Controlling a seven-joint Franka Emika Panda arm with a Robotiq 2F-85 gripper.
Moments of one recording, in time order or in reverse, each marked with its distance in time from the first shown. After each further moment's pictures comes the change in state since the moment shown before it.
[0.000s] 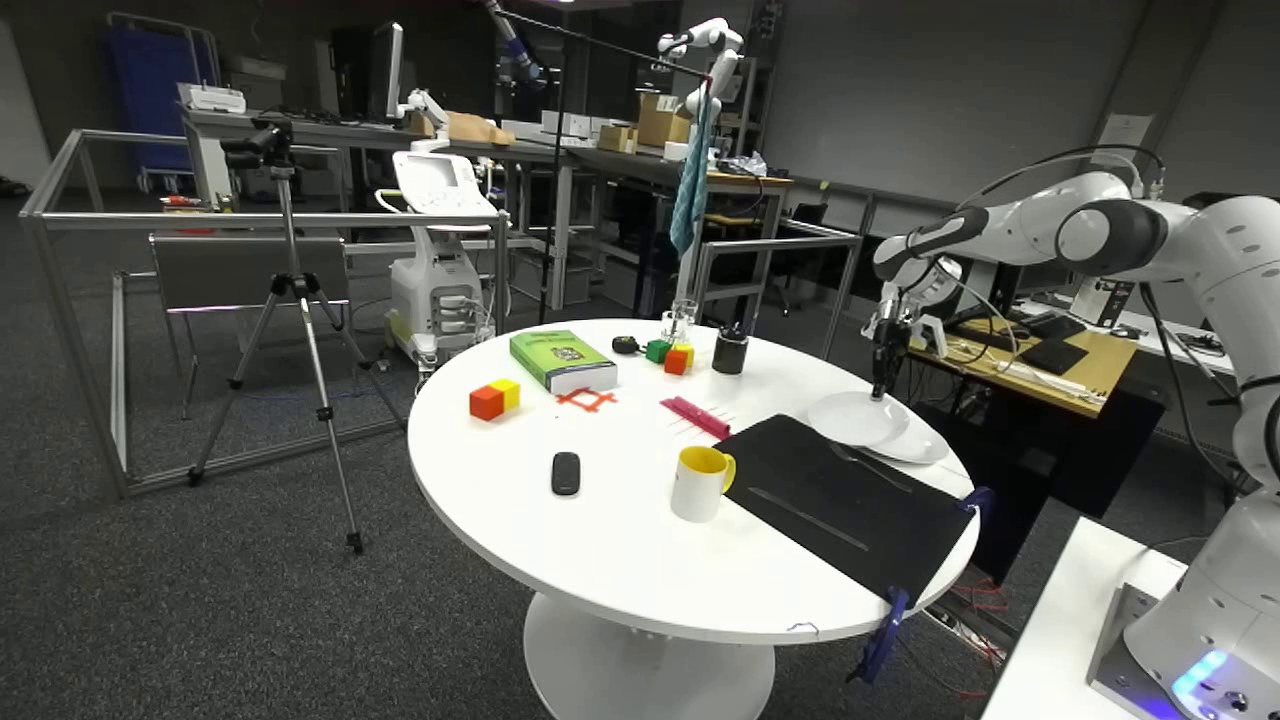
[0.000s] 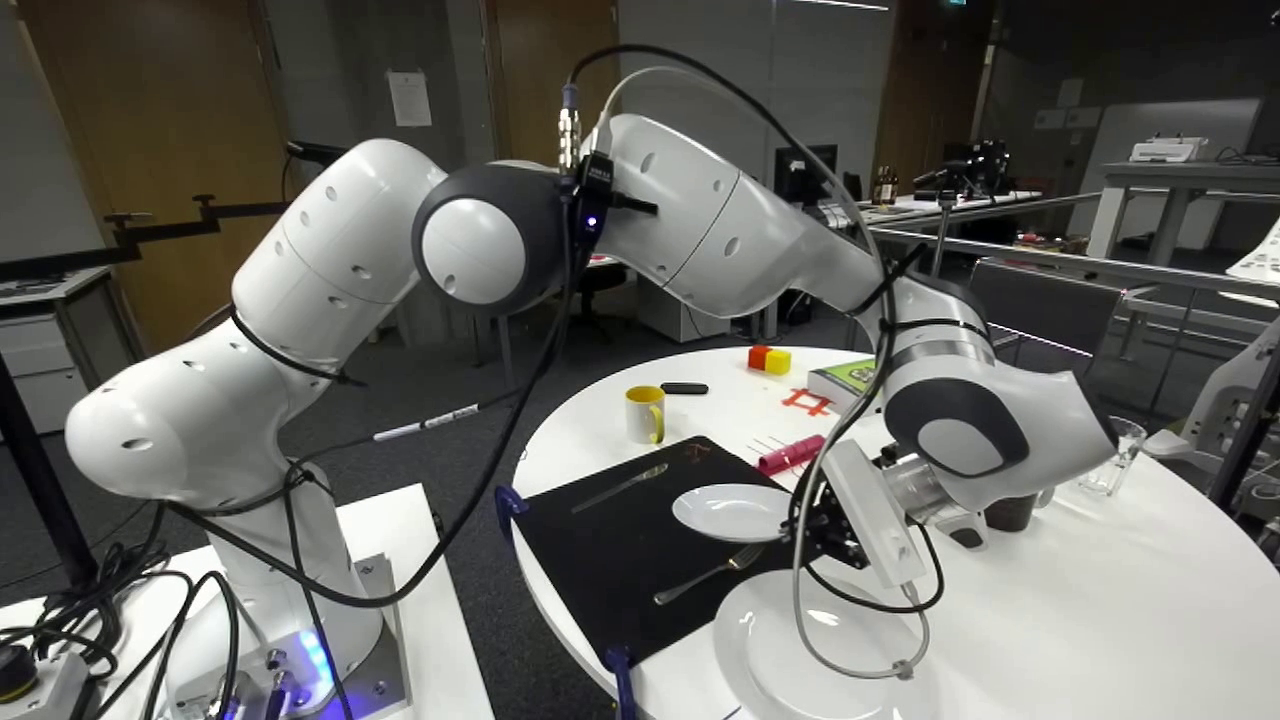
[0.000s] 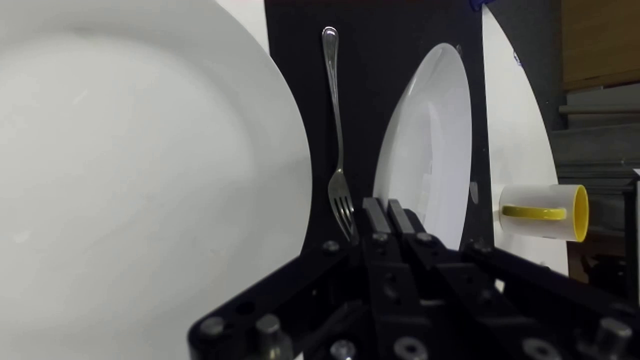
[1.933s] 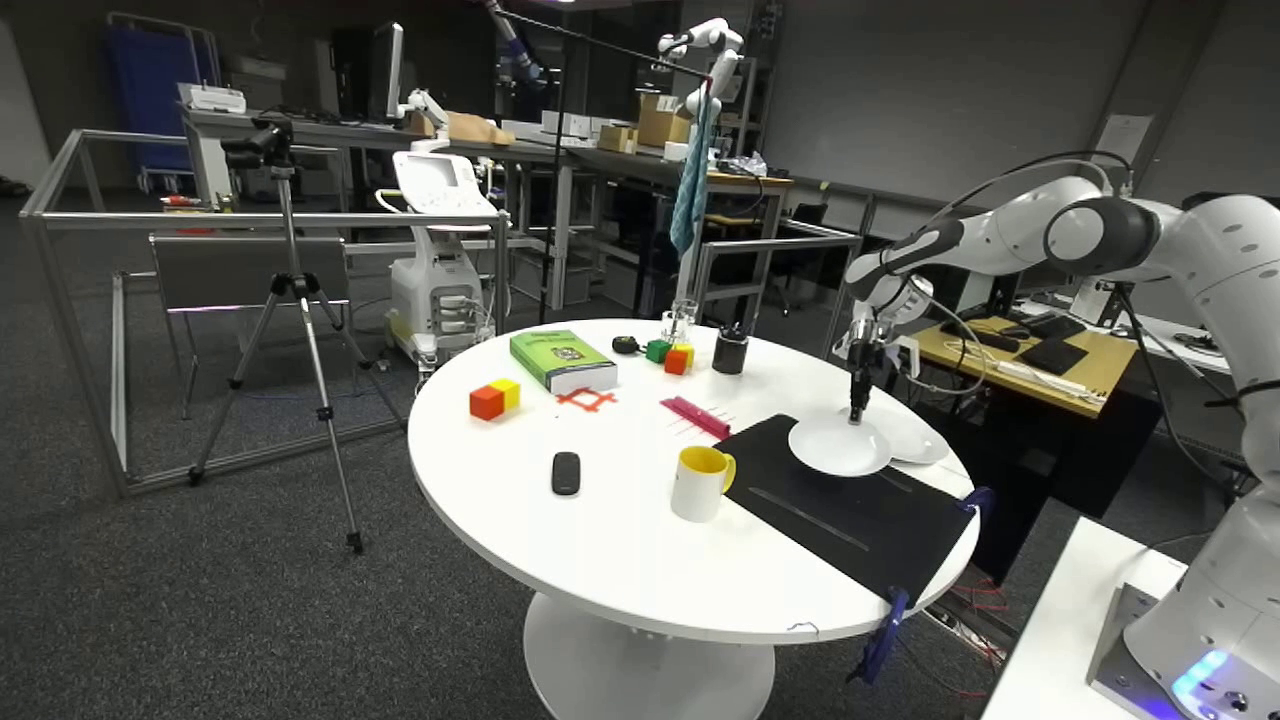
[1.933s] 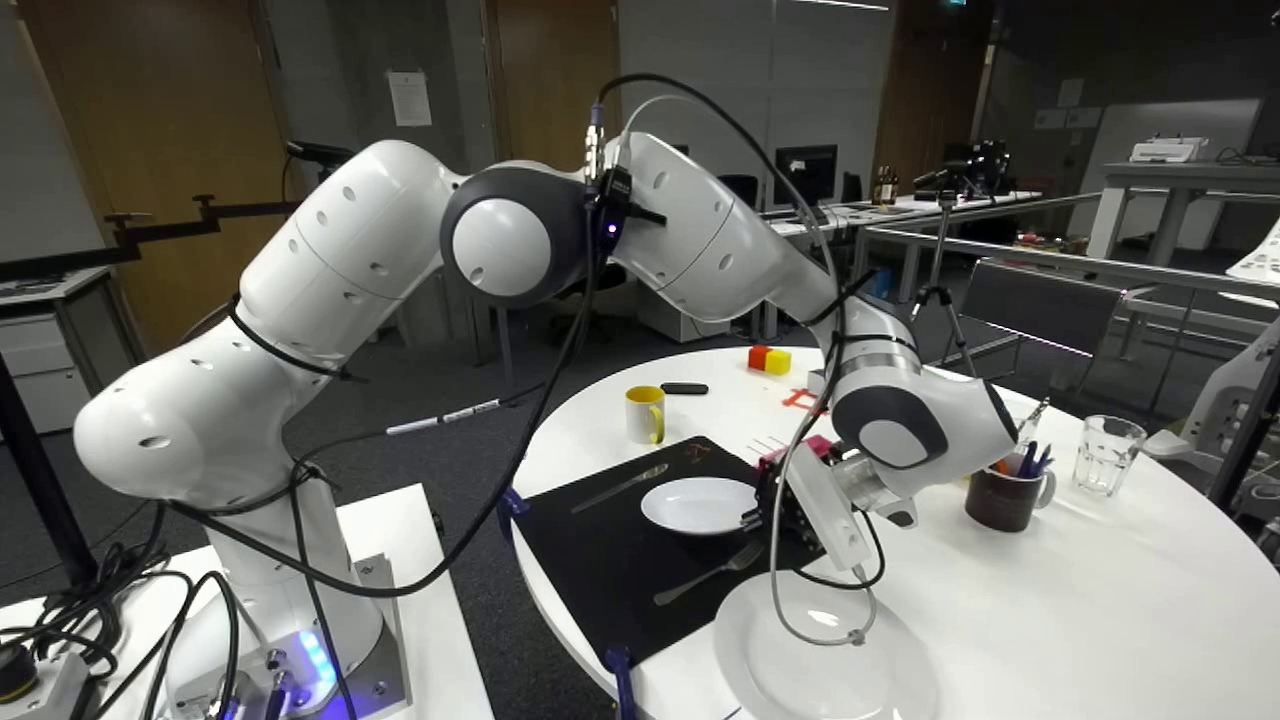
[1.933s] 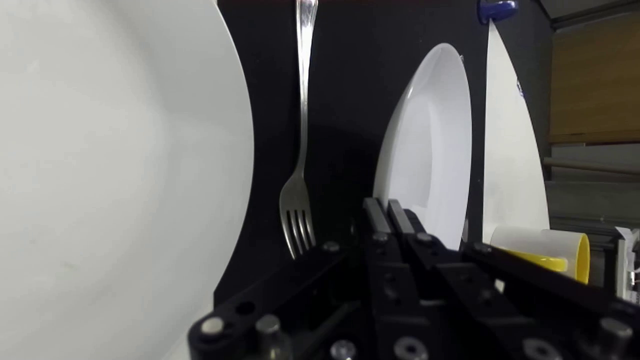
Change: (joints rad) arm 0.091 0.002 0.030 -0.107 0.003 0.087 -0.078
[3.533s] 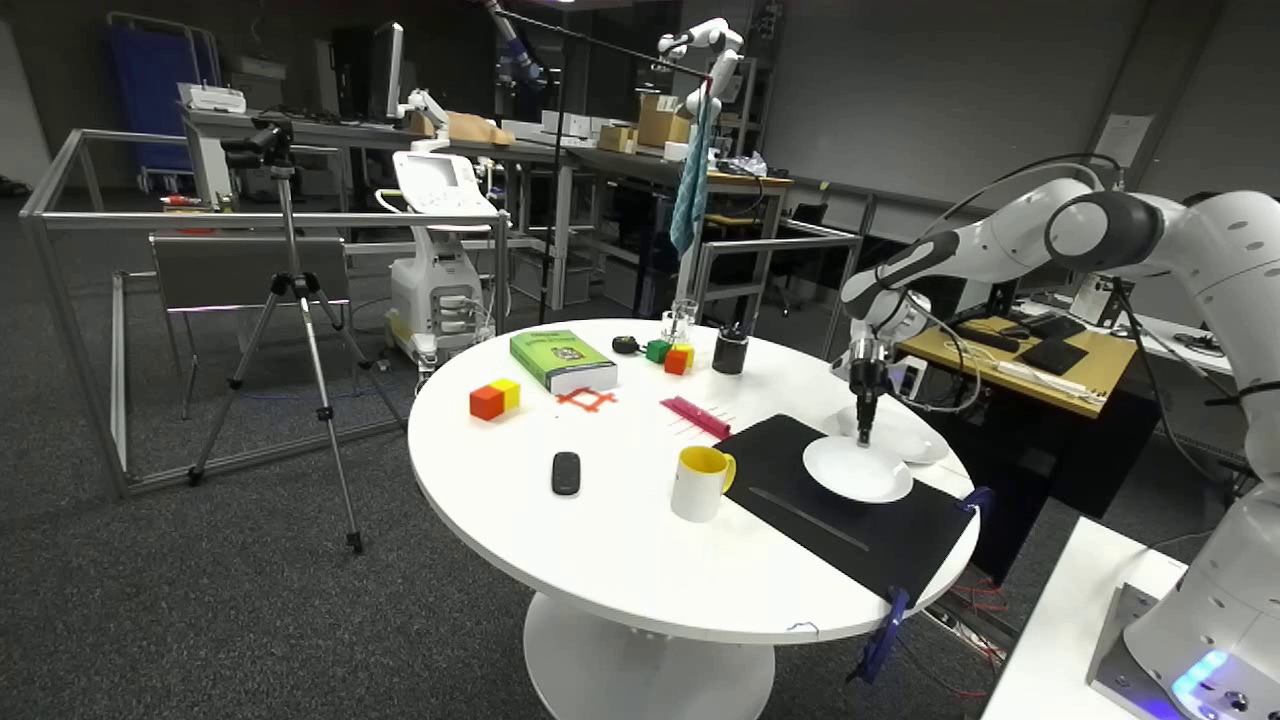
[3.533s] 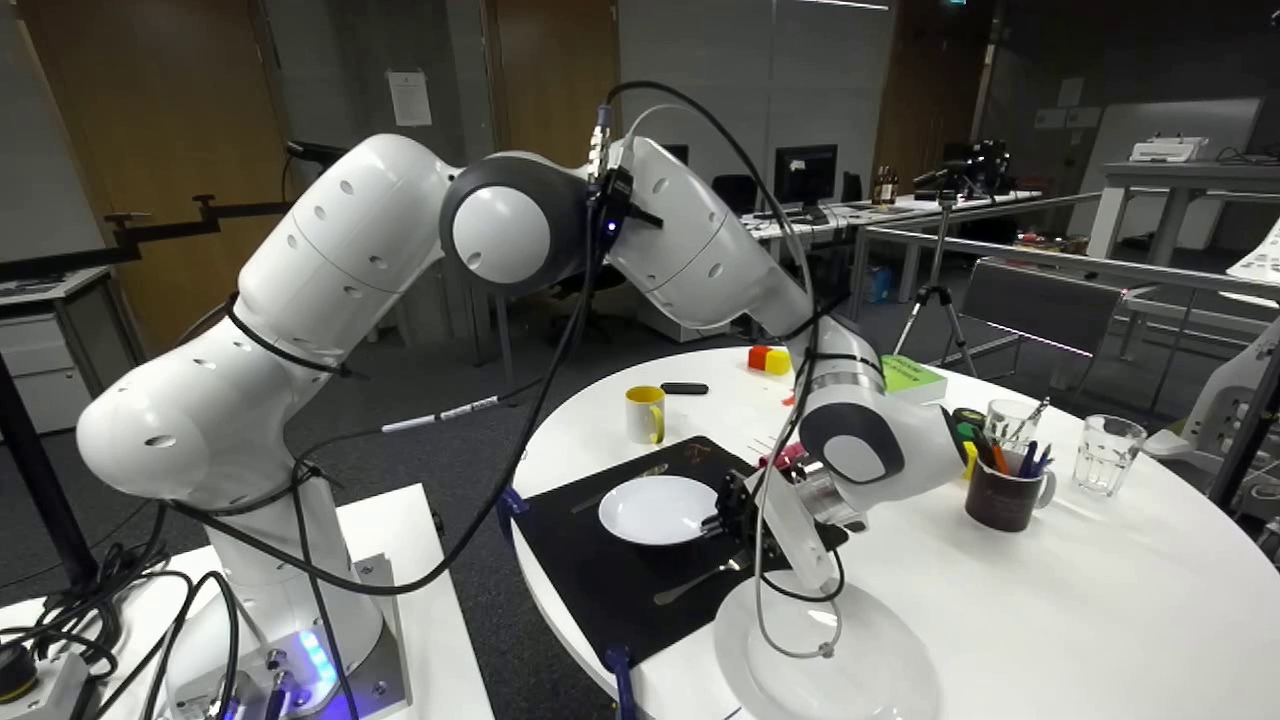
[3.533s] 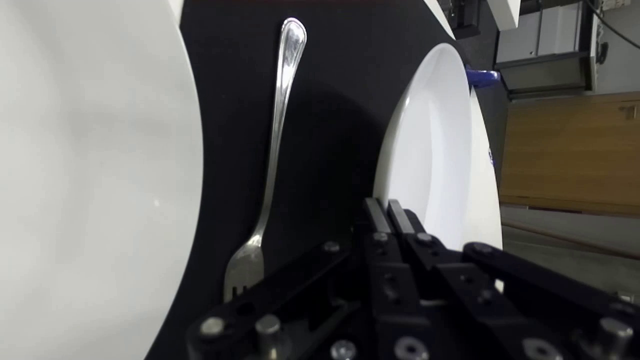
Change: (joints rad) arm 0.029 -0.024 -0.001 -0.129 -0.004 0.000 -0.188
